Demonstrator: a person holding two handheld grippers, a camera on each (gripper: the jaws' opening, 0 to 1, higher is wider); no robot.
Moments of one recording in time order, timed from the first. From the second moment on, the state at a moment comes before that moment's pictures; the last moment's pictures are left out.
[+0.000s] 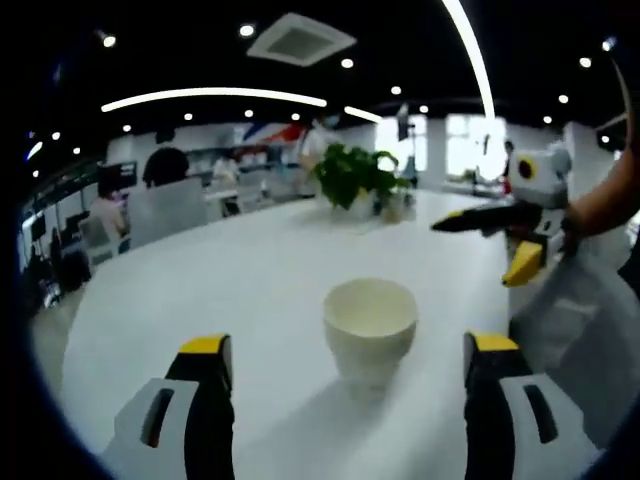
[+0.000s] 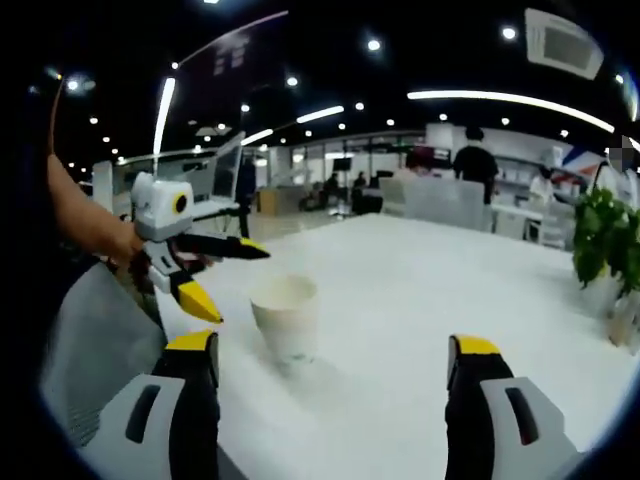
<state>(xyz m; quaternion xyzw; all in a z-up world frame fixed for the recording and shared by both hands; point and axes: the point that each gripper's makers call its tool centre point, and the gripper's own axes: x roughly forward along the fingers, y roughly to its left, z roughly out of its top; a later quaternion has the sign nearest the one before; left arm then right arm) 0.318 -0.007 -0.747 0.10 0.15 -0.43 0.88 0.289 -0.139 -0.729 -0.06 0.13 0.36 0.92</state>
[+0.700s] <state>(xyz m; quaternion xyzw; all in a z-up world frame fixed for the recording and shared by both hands) 0.320 -0.032 -0.803 0.21 0.22 -0.54 0.79 0.312 -0.076 -0.801 -0.14 0.25 0.51 0.81</state>
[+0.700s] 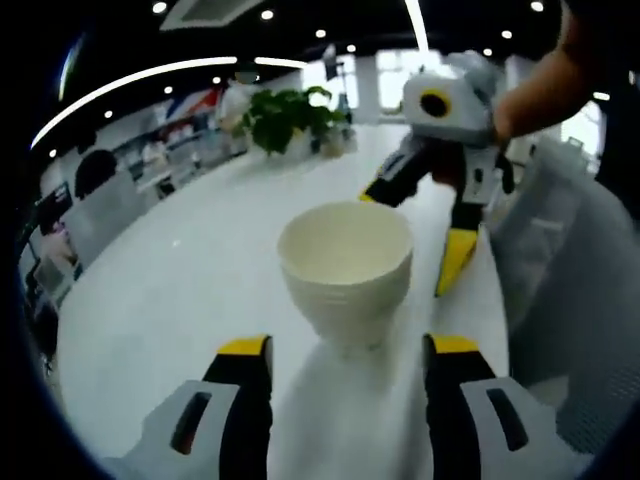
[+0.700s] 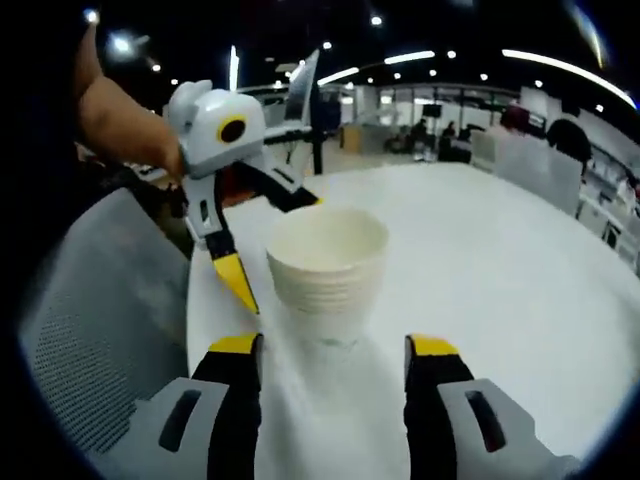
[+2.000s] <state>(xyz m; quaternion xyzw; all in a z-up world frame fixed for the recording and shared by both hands) 0.560 -0.052 -0.795 0.23 0.22 -0.55 0.77 0.553 -0.076 -0.788 -0.13 0.25 0.52 0.80</state>
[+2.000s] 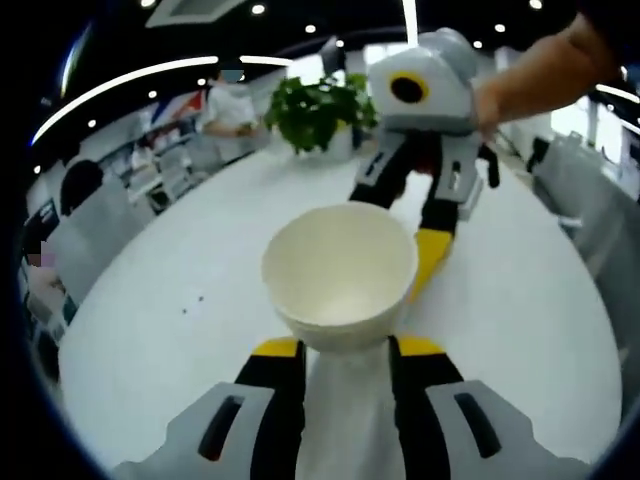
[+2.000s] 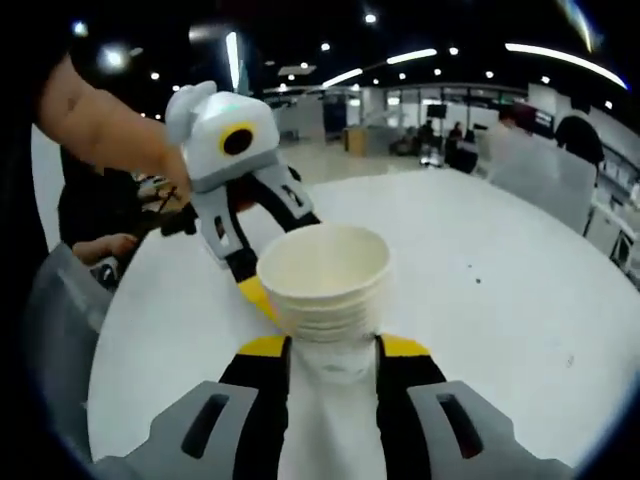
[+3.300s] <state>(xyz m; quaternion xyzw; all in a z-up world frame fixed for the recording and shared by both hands) 0.263 0.040 -0.734 0.06 0.20 -0.37 0.90 0.273 -0.178 -0.735 -0.10 0.20 0.24 0.94</state>
